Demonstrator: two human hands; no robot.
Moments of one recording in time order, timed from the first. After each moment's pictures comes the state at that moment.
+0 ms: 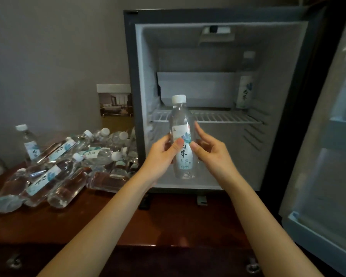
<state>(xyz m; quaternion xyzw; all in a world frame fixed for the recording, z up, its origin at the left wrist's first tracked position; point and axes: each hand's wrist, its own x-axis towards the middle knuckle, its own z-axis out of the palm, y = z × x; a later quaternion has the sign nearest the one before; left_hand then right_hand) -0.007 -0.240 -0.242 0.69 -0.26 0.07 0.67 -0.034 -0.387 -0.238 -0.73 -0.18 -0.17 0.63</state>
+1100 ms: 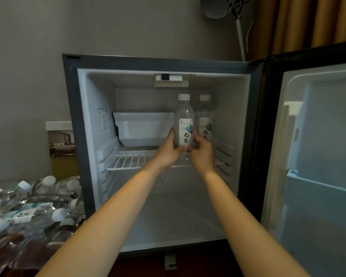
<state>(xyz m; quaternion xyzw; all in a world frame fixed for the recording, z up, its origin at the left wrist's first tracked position) 0.126 -0.366 -0.164 0.74 -0.34 0.09 0.57 0.083 -0.461 -0.175 -0.75 -0.01 -0.40 0.53</state>
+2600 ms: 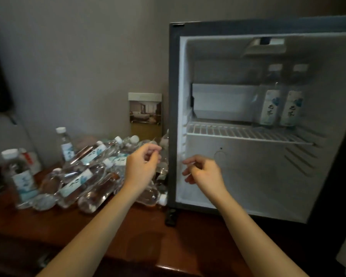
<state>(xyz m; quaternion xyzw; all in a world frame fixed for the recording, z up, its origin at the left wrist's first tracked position) 0.026 -0.132 -0.258 0.77 -0.09 0.33 0.54 0.021 -0.296 -0.257 -0.79 -0.10 -0.11 0.59</state>
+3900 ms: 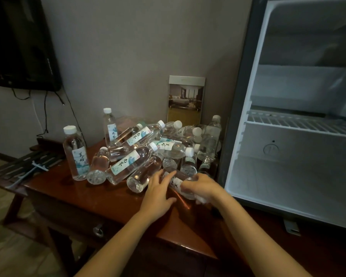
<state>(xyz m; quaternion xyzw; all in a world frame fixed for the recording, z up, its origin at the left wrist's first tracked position) 0.024 -0.036 -0.384 0.94 -0.02 0.14 0.30 0.050 -0.186 -0.314 -0.89 -0.04 0.17 0.42</state>
